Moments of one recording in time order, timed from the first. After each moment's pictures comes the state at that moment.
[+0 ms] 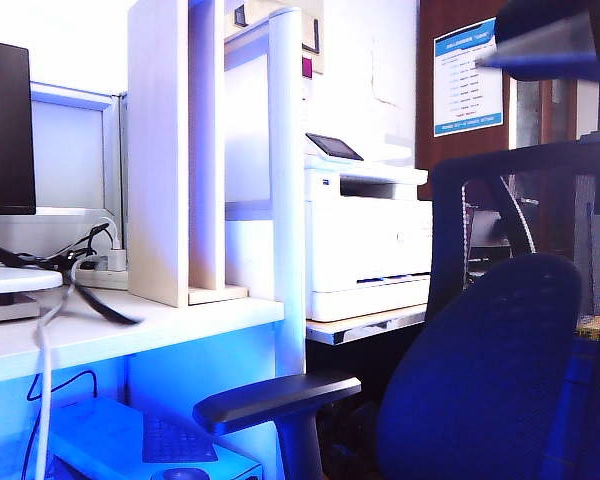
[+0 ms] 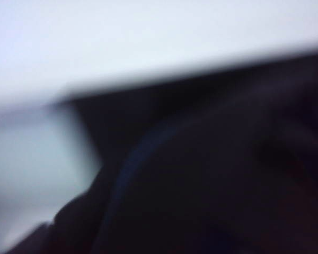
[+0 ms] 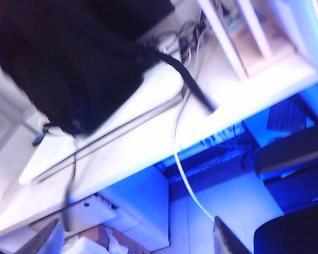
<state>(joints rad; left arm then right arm) 0.68 1.65 1.83 -0.19 -0.19 0.13 0.30 0.76 0.52 0.10 -0.62 0.51</state>
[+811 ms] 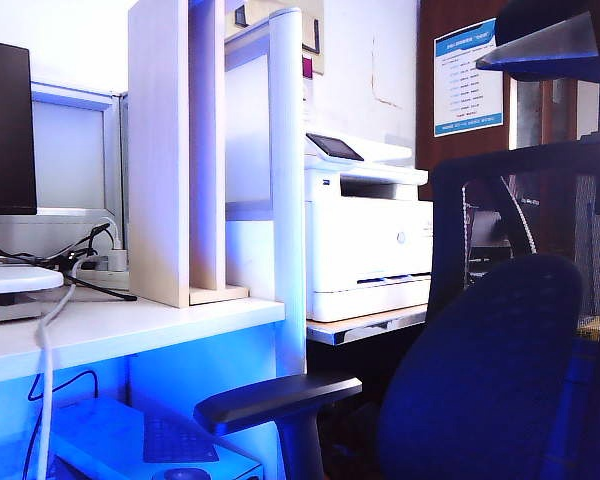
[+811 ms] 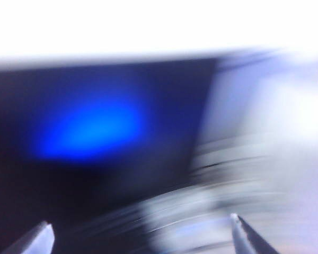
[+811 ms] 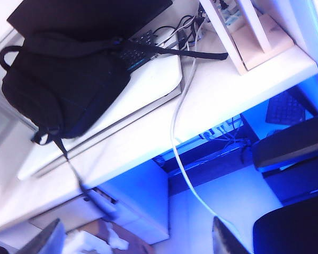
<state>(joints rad) 0.70 1.50 1.82 -0.36 0.35 -0.06 0.30 0.76 0.53 0.07 -0.63 0.49</state>
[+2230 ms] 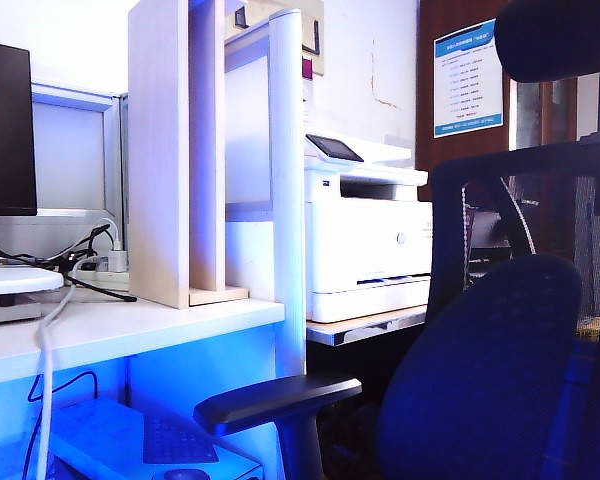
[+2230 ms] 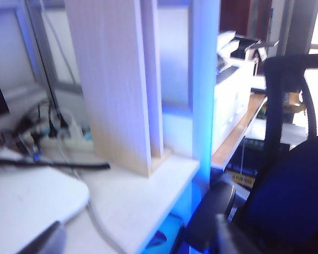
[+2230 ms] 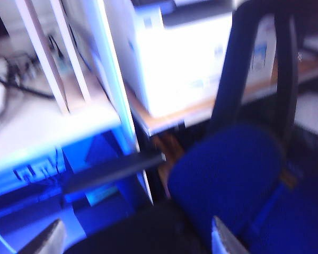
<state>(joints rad) -0.09 0.25 0.69 -0.45 0.18 0.03 -0.02 0.41 0.43 -0.19 -0.37 0.06</state>
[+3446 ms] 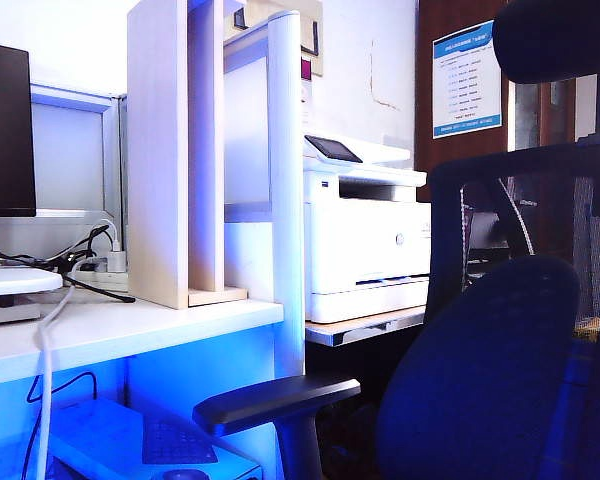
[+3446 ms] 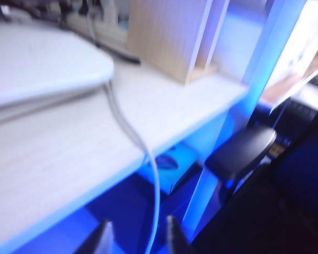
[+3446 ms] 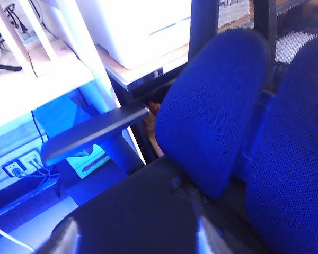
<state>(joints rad) -0.09 0.00 0.12 -0.31 0.01 -0.18 -0.02 0.00 0.04 -0.25 -0.29 0.17</state>
